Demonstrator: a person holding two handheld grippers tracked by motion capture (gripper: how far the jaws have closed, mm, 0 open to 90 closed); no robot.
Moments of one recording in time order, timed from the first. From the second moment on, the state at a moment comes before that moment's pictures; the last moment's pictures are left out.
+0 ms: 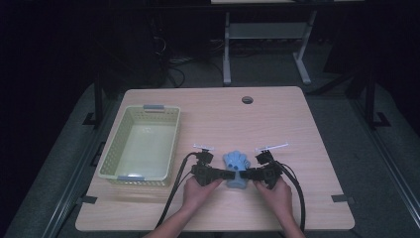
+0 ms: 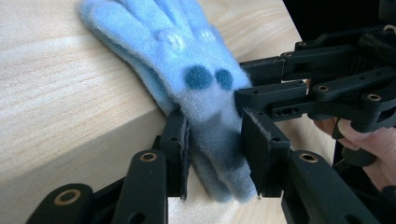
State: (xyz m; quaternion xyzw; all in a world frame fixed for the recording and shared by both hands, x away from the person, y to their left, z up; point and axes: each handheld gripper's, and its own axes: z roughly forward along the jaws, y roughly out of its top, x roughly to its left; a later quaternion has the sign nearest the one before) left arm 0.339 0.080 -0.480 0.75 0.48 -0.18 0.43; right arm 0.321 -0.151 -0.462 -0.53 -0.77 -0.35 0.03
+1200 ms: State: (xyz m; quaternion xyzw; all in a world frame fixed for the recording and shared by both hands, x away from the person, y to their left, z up) left arm 0.340 0.089 -0.455 0.74 0.44 -0.18 0.47; right arm 0.321 -0.149 -0.437 -0.50 -0.77 -0.40 0.04
